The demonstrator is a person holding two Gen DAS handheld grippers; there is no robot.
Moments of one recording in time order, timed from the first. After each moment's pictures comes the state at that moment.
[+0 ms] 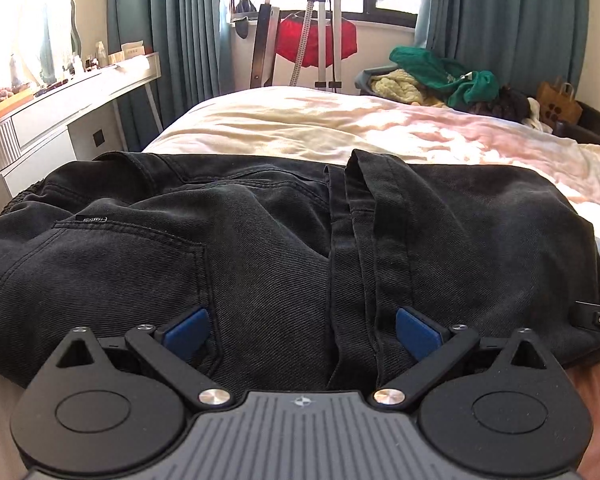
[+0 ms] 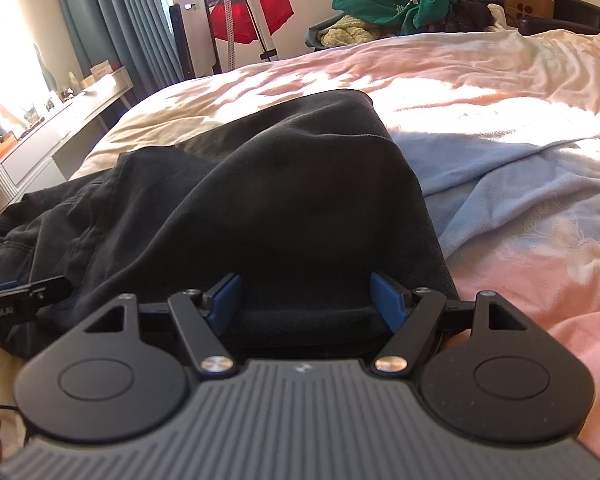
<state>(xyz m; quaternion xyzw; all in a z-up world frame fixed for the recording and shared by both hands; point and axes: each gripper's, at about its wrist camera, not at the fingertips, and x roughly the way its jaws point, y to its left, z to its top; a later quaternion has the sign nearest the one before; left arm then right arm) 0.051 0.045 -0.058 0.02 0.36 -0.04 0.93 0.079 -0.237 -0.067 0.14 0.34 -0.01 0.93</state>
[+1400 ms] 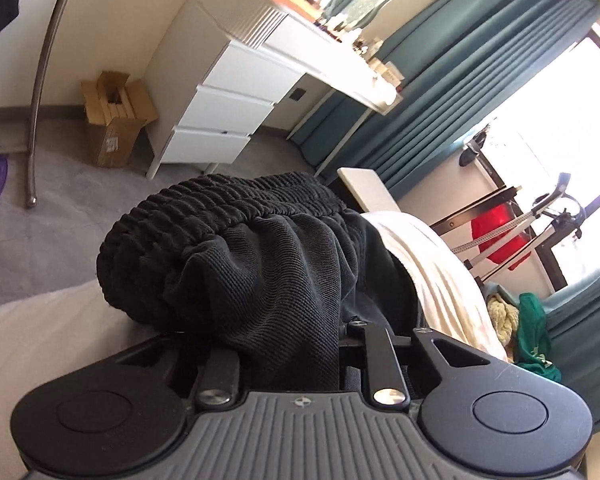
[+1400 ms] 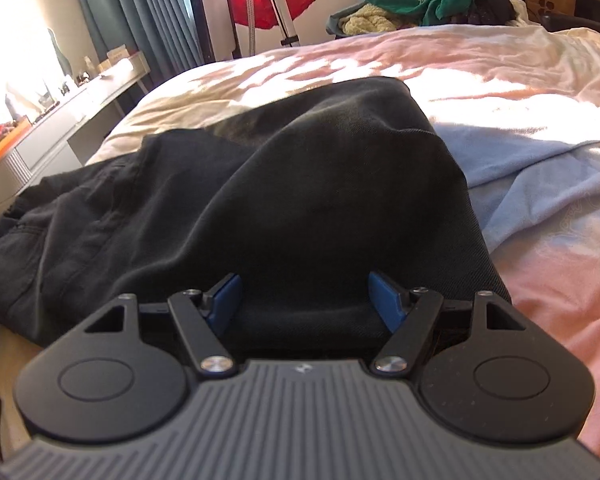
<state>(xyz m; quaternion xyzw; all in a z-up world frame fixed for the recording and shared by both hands) 0.048 0.280 -0.031 -0.38 0.24 0.17 0.88 0.094 -0.219 -0.071 0.15 0.36 0.01 0.92</state>
